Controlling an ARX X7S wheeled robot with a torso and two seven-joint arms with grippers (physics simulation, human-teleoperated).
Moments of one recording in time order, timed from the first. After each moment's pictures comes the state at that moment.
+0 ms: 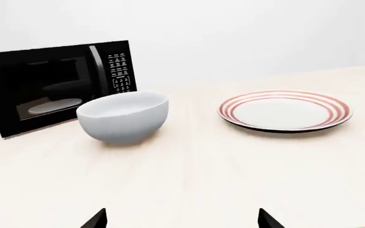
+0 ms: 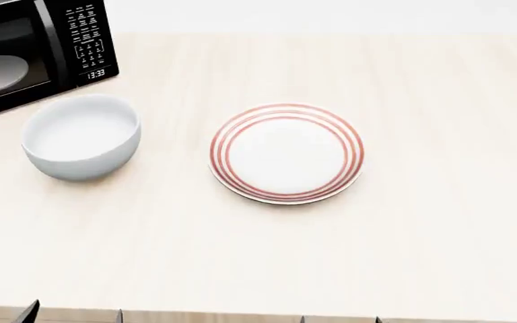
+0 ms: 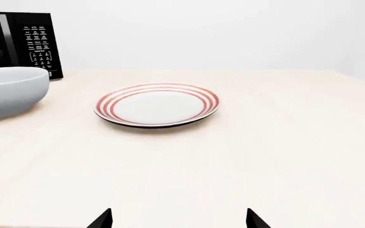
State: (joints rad) left arm 0.03 -0.06 0.09 0.04 0.05 0.01 -0.06; right arm -0.01 0.05 -0.07 -0.03 0.05 0.06 0.05
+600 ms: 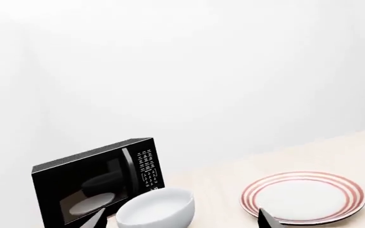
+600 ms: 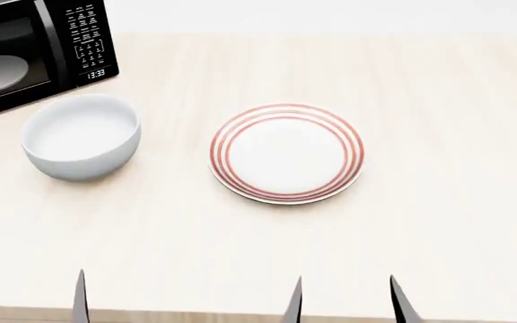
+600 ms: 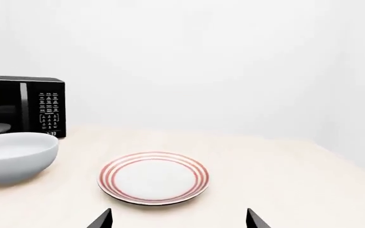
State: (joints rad) left arm 0.14 -0.13 0.14 0.53 0.18 -0.09 -0.14; right arm -0.08 0.10 -0.15 -0.51 -0.01 0.26 0.16
